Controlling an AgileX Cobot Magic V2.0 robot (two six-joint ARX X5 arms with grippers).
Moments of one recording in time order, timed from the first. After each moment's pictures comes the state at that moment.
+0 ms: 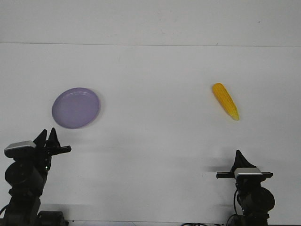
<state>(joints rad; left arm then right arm) -0.01 0.50 0.60 -0.17 -0.11 -0.21 -0.09 0.00 0.02 -0.12 -0.10 -0.03</state>
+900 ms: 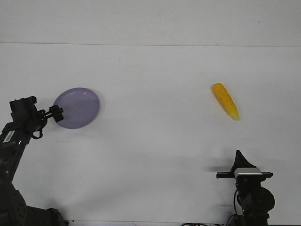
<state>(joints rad) 0.30 1.54 1.04 -0.24 0.10 -0.15 -0.09 0.00 0.02 -0.12 -0.10 -0.03</state>
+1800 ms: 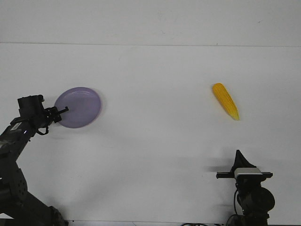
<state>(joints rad) 0.30 1.71 1.07 -0.13 0.16 -0.15 -0.09 0.00 0.02 -0.12 -0.10 -0.03</state>
